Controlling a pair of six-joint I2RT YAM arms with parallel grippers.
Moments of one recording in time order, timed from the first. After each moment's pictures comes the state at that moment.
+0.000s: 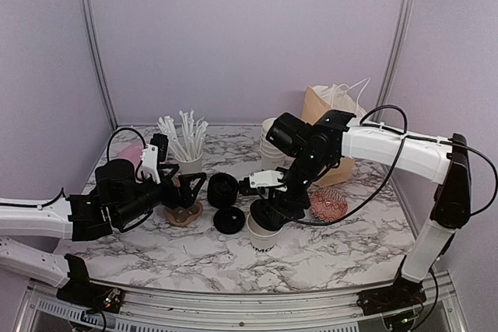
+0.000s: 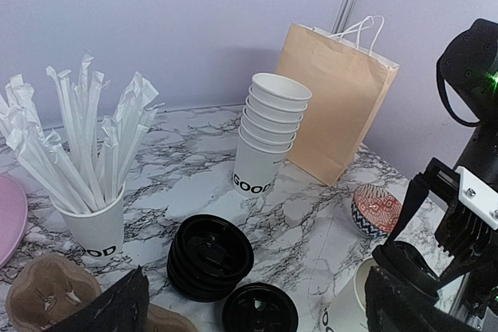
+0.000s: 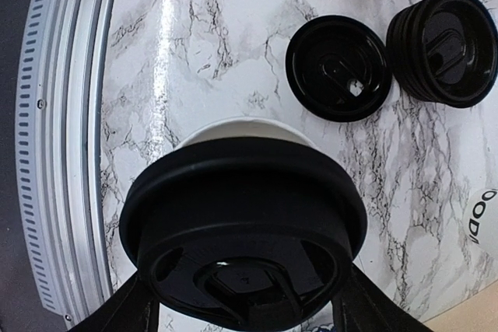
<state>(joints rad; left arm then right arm) -0.99 1.06 0.54 0.34 -0.32 -0.33 0.90 1.73 1.55 -1.11 -0.29 -0.69</state>
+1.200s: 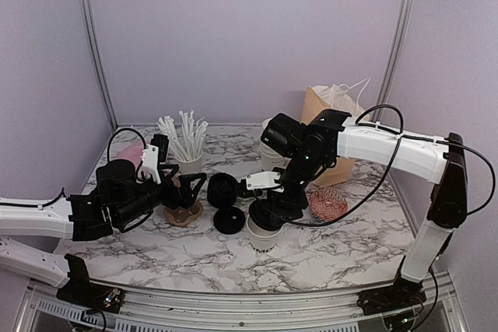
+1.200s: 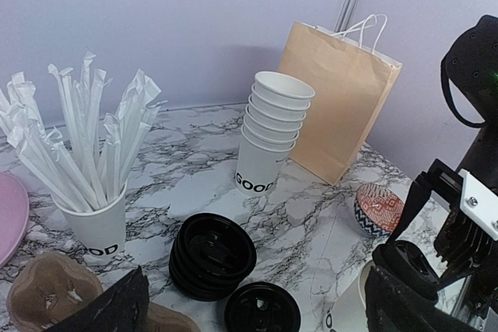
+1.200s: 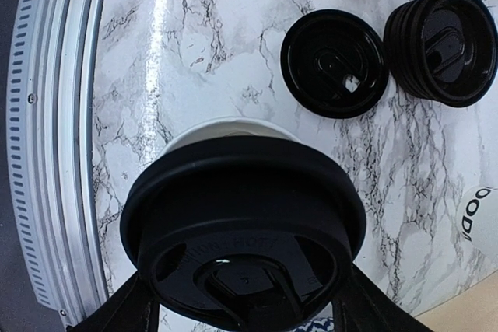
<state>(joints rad) -0.99 1.07 0.54 0.34 -0.32 -0.33 0.93 1.76 1.59 -1.14 -0.24 -0.69</state>
